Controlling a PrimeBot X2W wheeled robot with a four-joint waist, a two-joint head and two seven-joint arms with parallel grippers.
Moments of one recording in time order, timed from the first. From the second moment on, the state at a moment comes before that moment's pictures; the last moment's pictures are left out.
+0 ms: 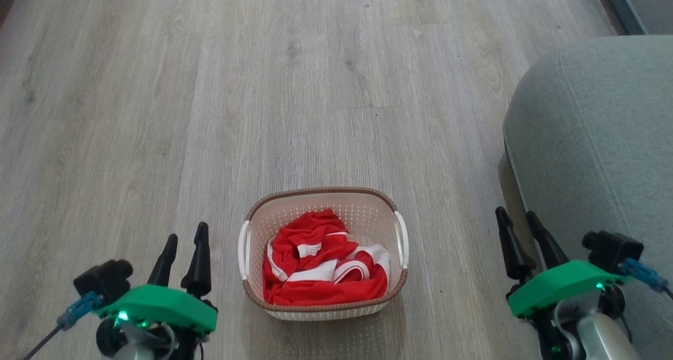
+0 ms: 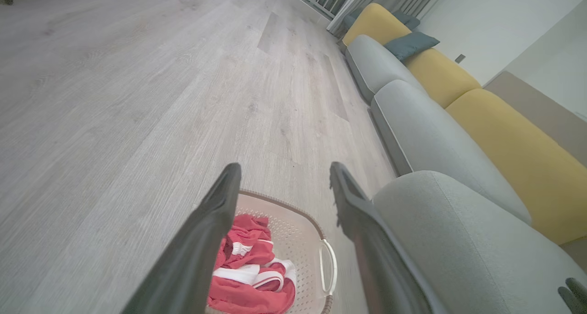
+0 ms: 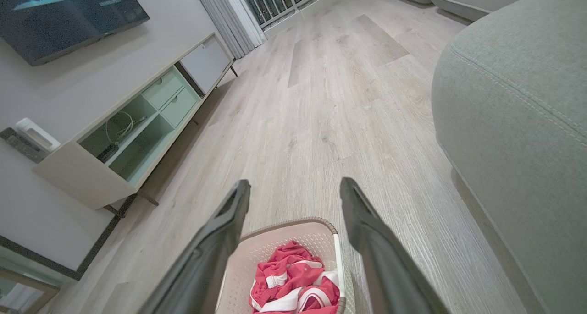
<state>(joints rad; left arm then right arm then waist) -0.02 0.04 -0.05 0.23 -0.65 -0.05 -0.12 -0.07 -0.10 0.07 0.31 0.62 0.13 -0.12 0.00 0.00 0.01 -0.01</state>
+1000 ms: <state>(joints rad) -0.02 0.04 -0.09 0.19 -0.29 -0.01 -0.21 -0.08 -0.13 0.12 0.32 0.26 0.13 -0.20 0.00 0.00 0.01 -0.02</state>
